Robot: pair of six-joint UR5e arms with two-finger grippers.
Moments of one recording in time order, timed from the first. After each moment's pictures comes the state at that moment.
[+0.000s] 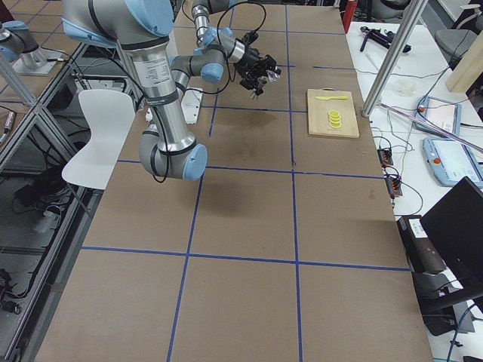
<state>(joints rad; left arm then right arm) -0.29 -2.19 -1.57 -2.55 -1.22 -0.64 0.35 -1.11 2.08 -1.39 0.90 0.09</state>
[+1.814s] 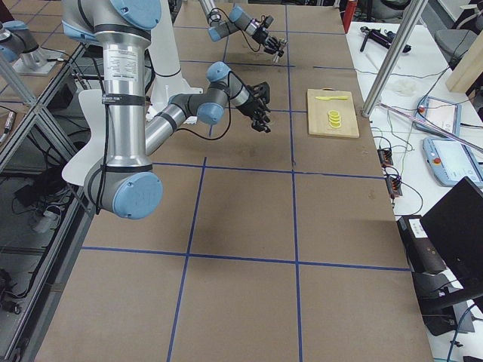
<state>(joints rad) -0.48 -1.70 -1.79 -2.57 -1.06 -0.89 0.58 -1.59 2.20 -1.20 1.38 1.22</state>
